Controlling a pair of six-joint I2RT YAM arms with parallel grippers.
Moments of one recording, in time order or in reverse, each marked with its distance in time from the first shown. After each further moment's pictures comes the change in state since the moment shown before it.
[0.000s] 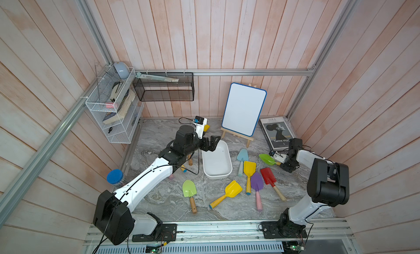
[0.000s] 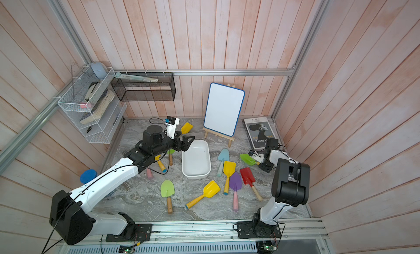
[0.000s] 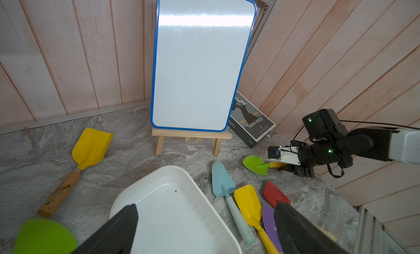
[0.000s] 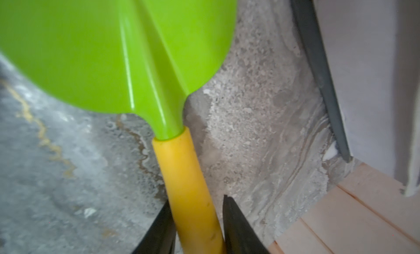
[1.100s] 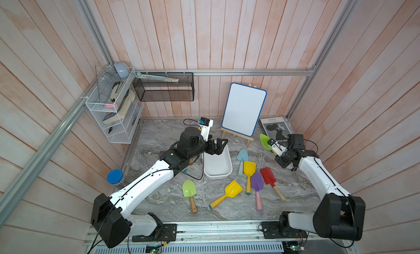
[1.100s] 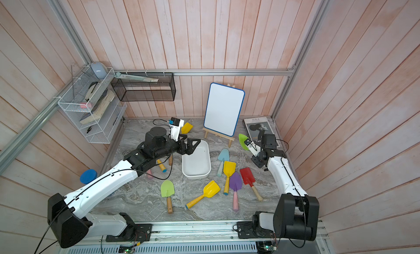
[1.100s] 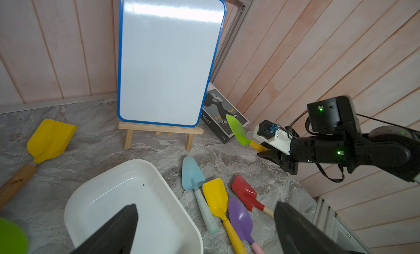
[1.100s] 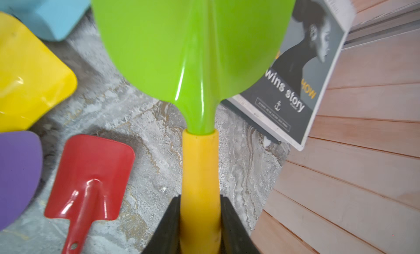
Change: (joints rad) left arm -0.123 -0.016 0.071 -0.086 -0.028 -0.121; right arm 0.183 -0.427 0.004 -0.140 -0.072 0.422
